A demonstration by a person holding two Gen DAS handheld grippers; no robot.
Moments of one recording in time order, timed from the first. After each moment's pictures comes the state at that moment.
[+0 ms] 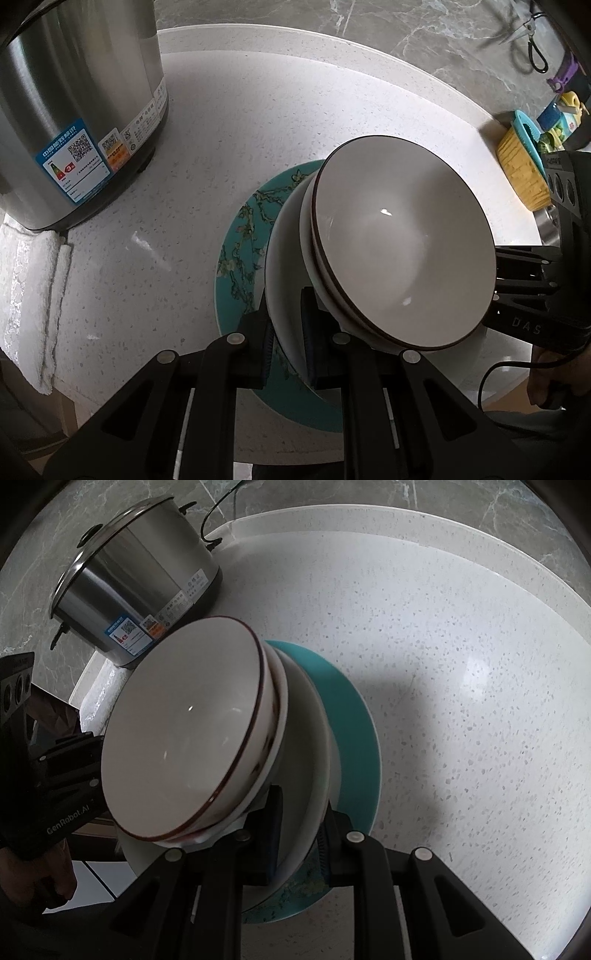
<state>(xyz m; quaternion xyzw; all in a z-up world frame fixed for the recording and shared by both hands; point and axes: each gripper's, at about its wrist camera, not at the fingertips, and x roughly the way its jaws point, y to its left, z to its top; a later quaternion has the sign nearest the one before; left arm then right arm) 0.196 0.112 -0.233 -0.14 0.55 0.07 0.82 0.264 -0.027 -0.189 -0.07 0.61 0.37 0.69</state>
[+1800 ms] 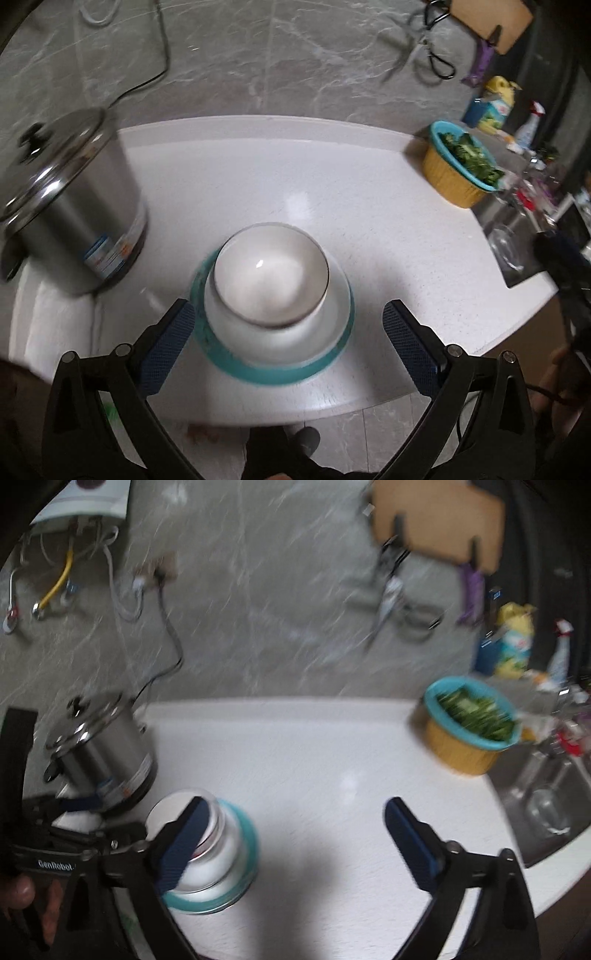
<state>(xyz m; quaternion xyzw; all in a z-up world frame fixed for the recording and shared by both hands) 0.137 0.027 -0.073 -0.06 0.48 0.02 0.88 0.139 -0.159 0.018 -0.01 0.32 0.10 0.94</state>
